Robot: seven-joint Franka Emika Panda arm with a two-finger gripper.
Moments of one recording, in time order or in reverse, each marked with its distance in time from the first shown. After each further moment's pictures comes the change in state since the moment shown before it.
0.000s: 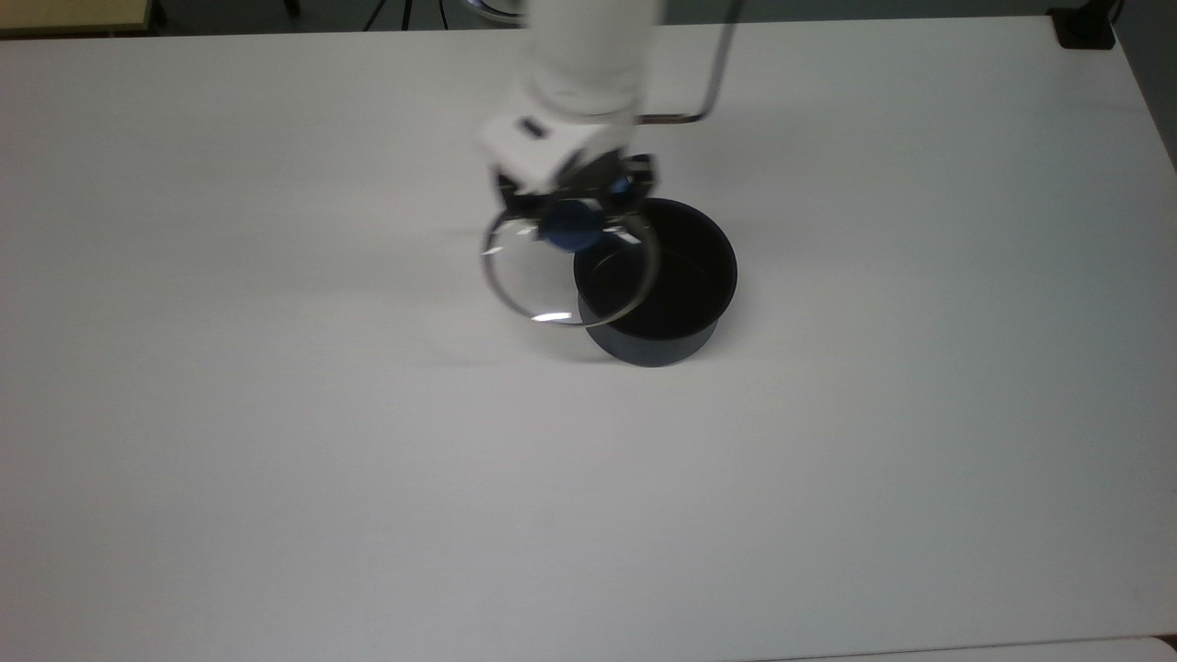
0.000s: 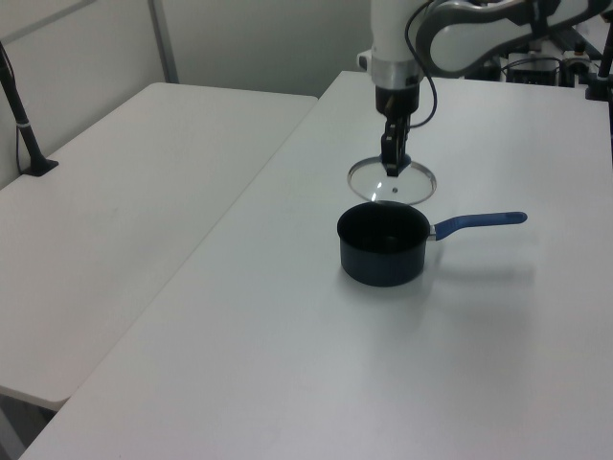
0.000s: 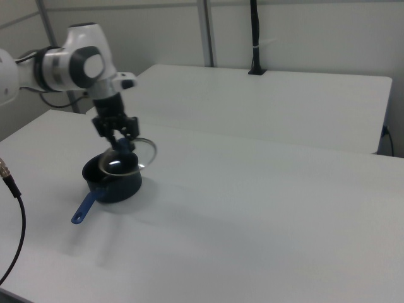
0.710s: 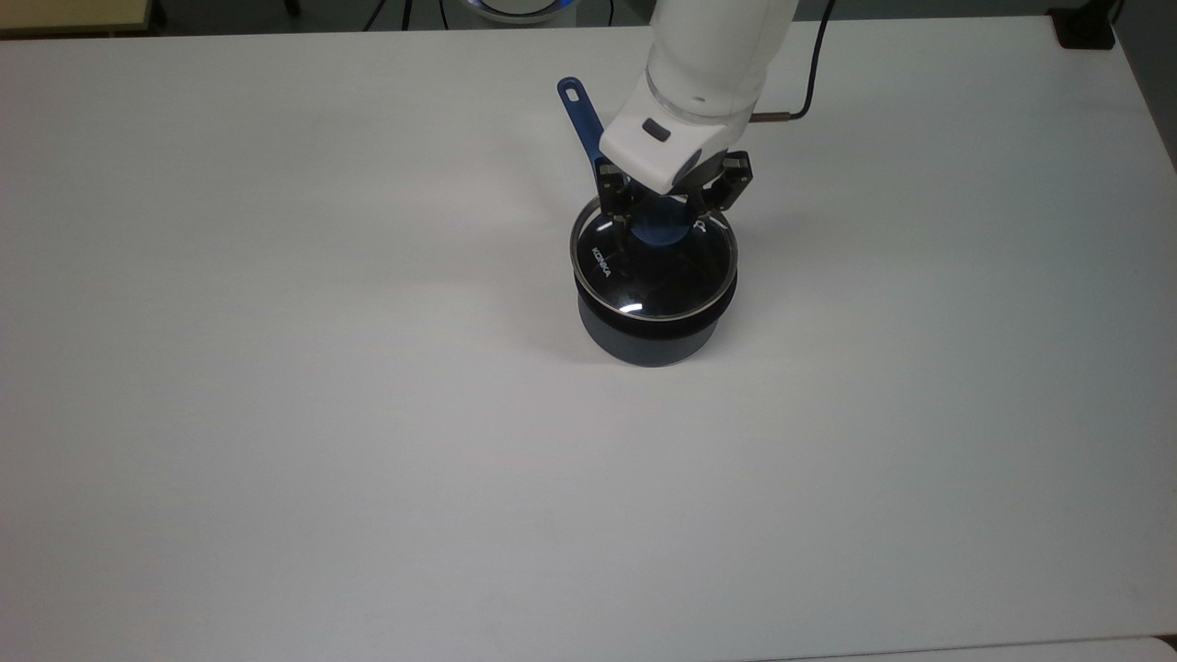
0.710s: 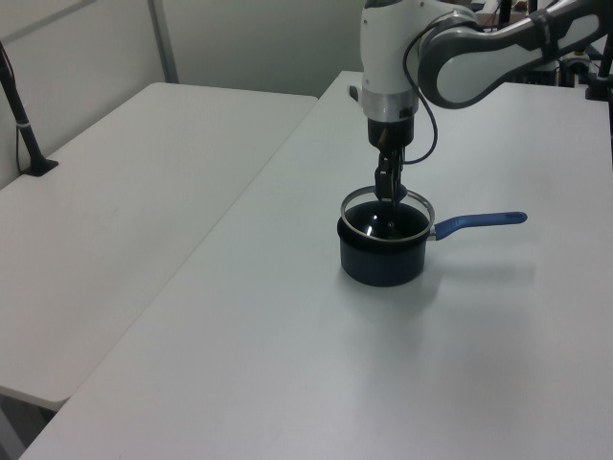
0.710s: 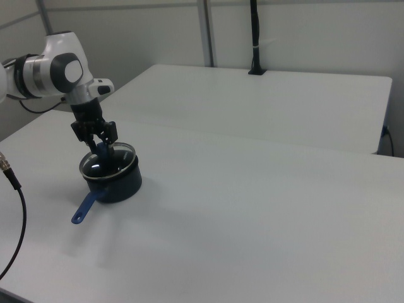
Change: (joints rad) arm 0.108 0.030 0.000 -0.001 0.000 0.005 0.094
